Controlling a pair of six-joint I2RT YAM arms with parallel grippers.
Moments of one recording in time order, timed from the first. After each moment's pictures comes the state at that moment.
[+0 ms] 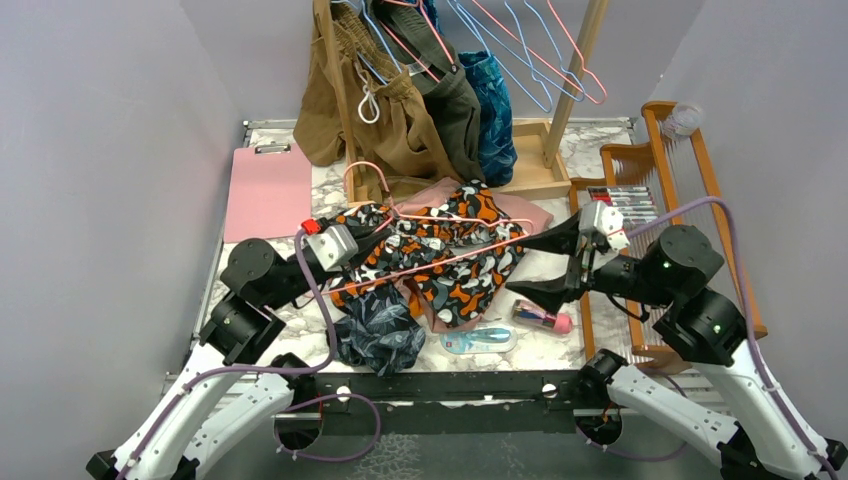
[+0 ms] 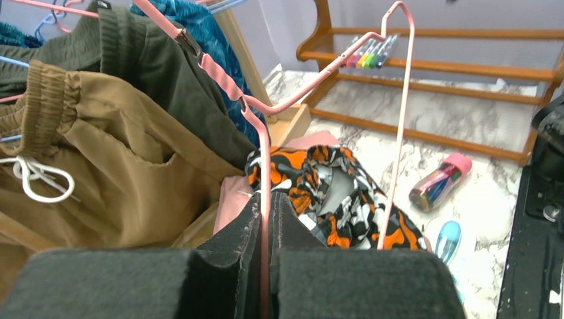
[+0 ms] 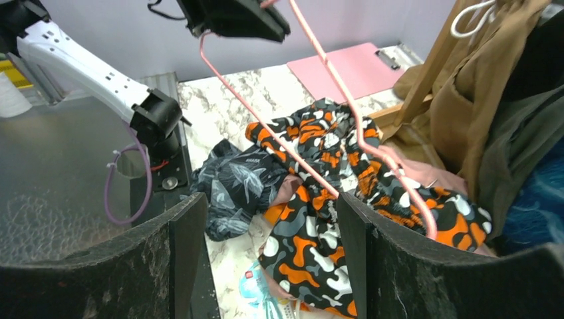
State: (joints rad) left arm -0.62 0.60 0.84 -0.12 0.41 0.23; right arm 0.69 0.65 1.07 -0.48 -0.56 -0.08
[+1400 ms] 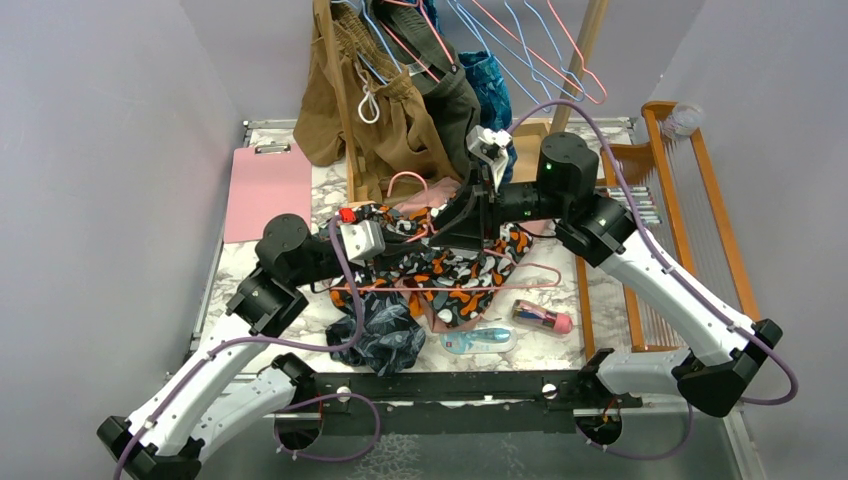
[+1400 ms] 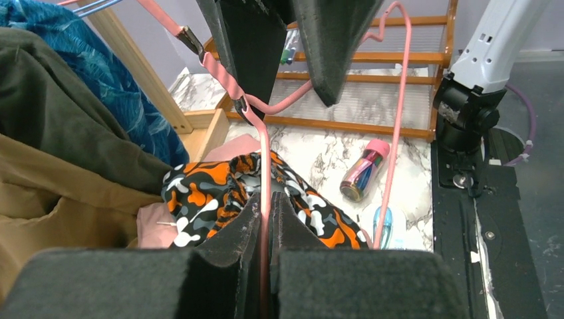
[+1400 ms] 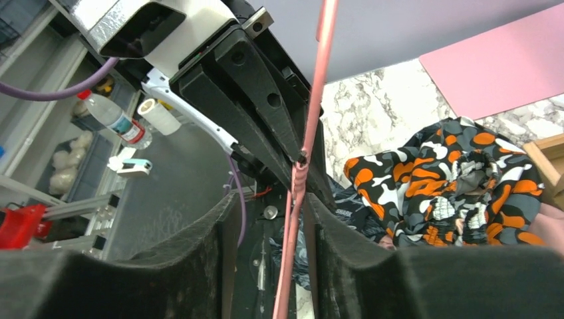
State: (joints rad) left arm -0.63 0.75 0.85 -0.06 0.67 0.20; right arm 0.73 1.25 1.37 -0.25 -0.88 0.23
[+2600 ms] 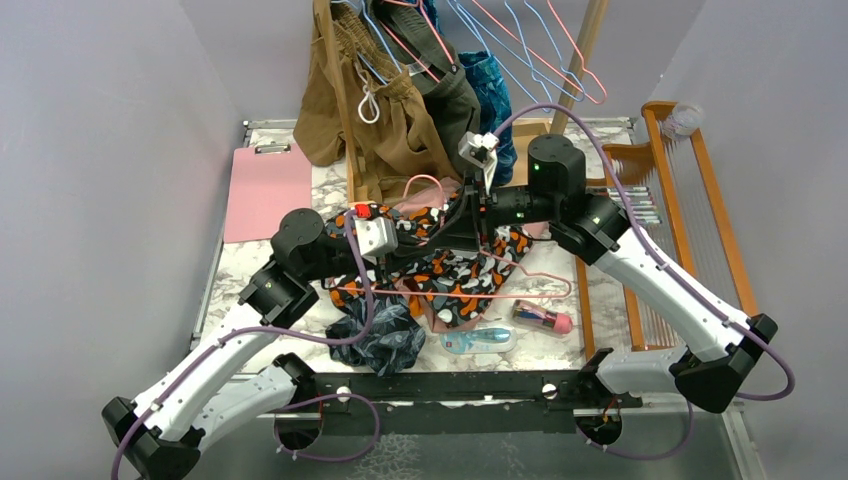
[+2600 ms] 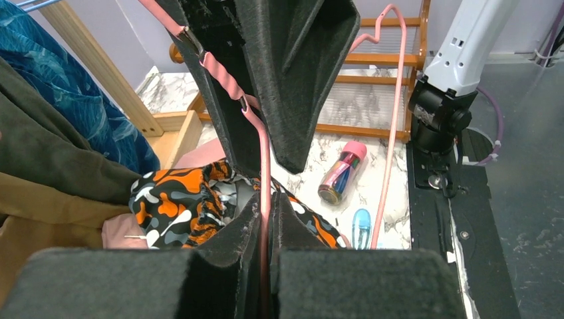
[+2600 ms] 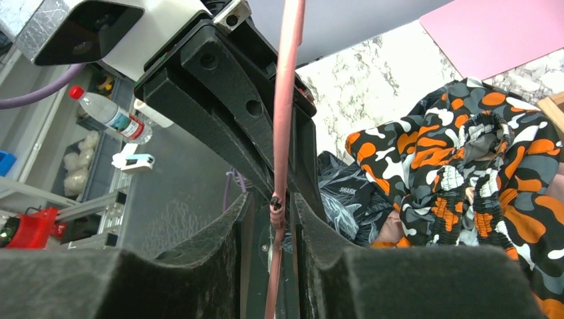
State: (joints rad) left arm -0.68 0.82 0.86 -0.02 0.69 0.16; right arm 0.75 1.27 1.39 -0.36 -0.83 0.22
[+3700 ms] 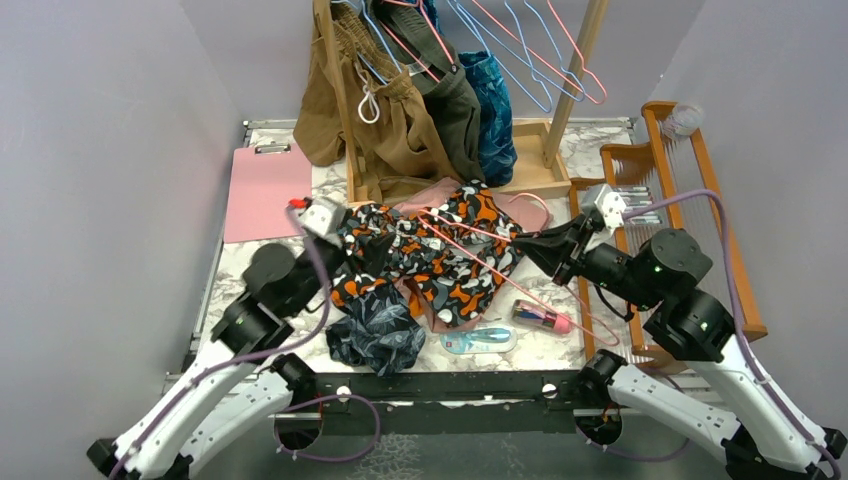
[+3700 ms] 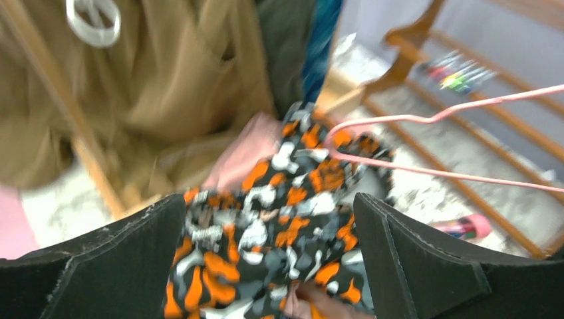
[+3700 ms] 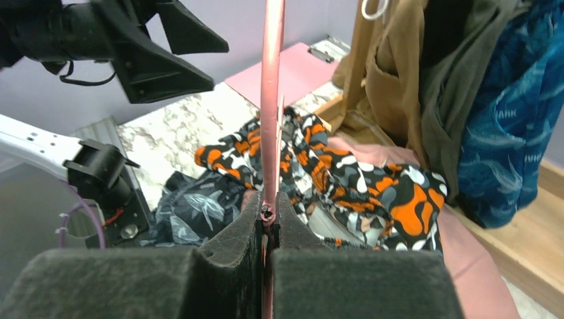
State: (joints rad) left arm -0.69 0.53 0.75 -0.12 -0.02 -0.07; right arm 0.75 0.65 1.04 -0.38 -0.23 0.02
